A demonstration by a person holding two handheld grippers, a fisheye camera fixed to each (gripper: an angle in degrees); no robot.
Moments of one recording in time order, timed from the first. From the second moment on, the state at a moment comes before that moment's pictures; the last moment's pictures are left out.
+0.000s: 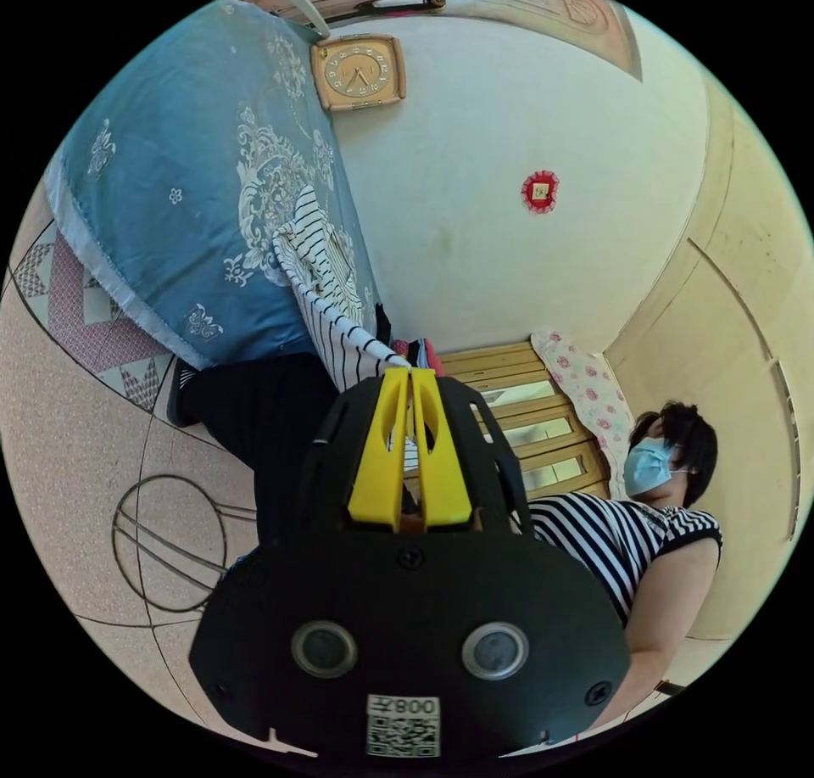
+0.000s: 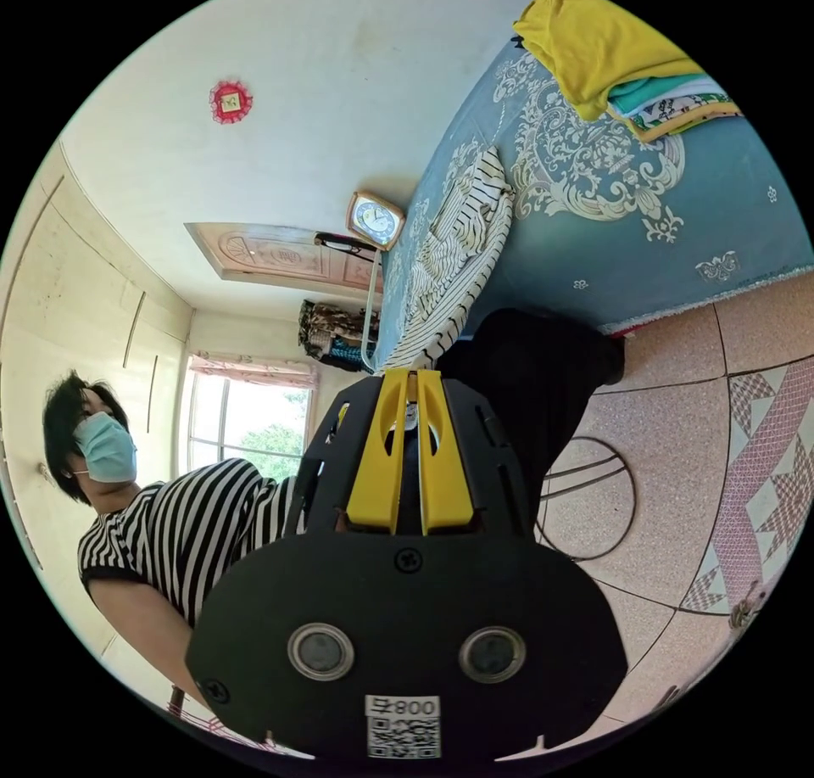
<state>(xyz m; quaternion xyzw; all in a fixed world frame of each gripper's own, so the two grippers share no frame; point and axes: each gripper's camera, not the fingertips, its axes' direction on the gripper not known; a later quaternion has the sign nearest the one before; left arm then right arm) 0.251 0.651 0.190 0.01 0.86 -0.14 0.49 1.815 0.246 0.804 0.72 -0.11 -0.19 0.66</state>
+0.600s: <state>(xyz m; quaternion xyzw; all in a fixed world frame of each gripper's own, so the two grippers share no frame) 0.285 0.415 0.164 0.06 0.86 -0.10 0.50 1.762 0.269 0.567 0.74 -0.08 -0.21 0.64</state>
